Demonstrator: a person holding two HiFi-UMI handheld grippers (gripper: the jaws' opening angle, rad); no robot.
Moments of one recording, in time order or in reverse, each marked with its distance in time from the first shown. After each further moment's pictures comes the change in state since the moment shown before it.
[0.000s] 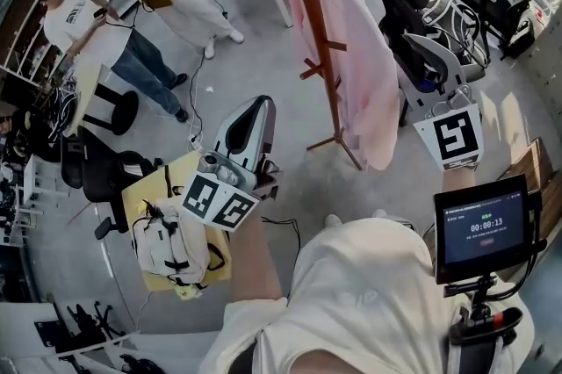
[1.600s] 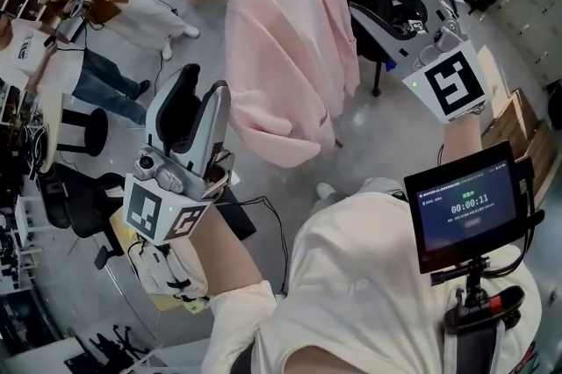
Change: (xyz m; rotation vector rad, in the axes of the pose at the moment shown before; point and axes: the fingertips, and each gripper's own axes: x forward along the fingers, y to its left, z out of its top) left arm 0.069 0.008 0.048 0.193 -0.014 -0.196; right arm 0.047 -0.052 -0.003 -0.113 0.010 0.102
